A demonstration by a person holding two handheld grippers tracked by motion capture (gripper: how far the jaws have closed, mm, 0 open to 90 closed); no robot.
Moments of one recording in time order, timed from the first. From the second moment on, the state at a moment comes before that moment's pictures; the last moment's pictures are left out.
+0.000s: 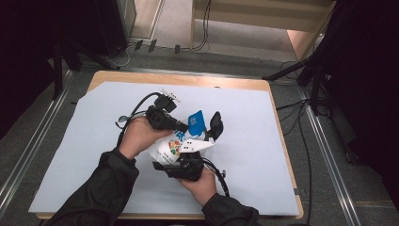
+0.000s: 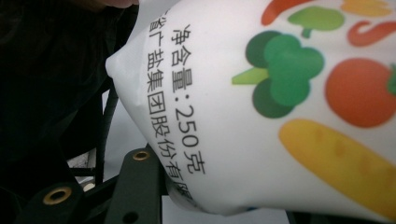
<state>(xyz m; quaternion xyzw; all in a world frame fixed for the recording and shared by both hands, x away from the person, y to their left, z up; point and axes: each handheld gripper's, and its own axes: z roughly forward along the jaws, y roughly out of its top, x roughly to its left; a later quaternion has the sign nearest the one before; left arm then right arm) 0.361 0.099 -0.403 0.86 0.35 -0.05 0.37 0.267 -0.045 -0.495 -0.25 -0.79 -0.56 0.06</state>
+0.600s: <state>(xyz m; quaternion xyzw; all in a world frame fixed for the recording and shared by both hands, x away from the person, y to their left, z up) 0.357 0.101 -0.401 0.86 0.35 -0.04 0.38 0.265 -0.044 -0.493 -0.26 -0.78 -0.57 0.06</state>
